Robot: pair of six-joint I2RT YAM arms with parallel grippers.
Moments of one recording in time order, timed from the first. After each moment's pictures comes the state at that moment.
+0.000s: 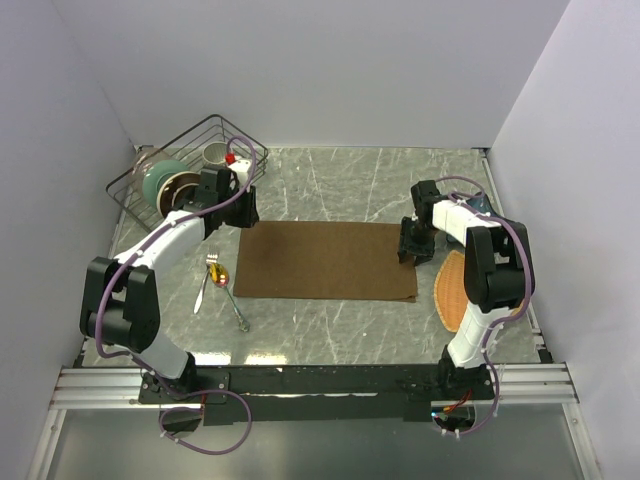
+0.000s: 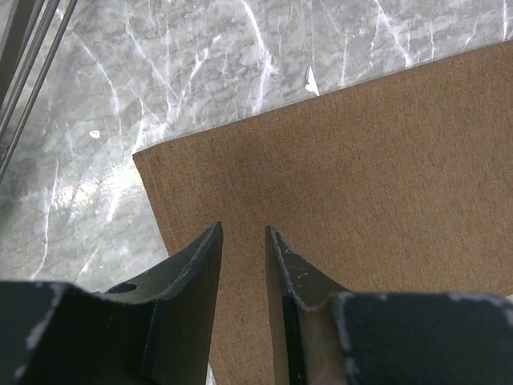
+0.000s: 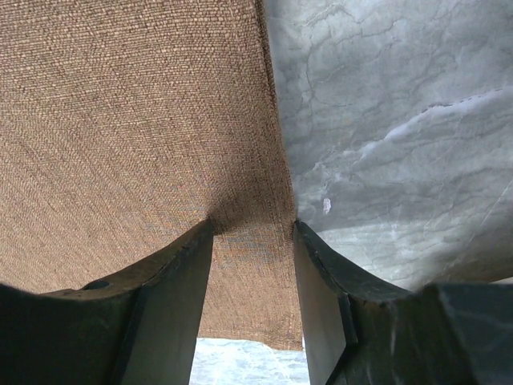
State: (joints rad) left arm -0.26 1.57 1.11 -0.27 0.19 -0.09; right arm 0.11 1.82 1.17 -0.70 -0.03 0.33
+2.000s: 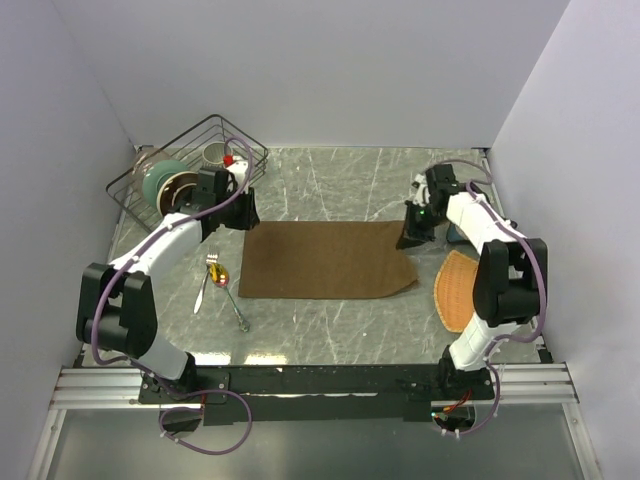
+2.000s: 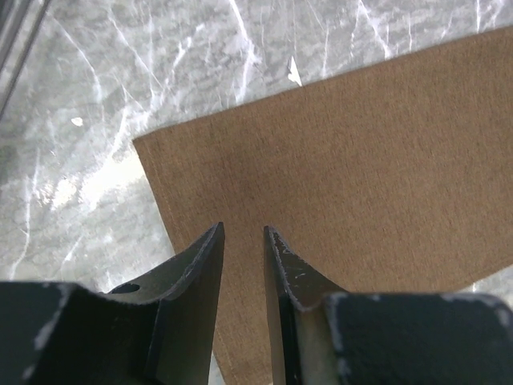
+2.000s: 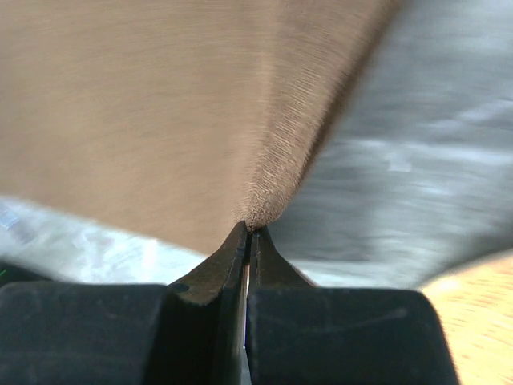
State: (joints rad) left arm -0.26 1.53 1.10 -0.29 0.22 -0.12; right arm 0.05 1.71 1.26 -0.82 -0.31 0.21
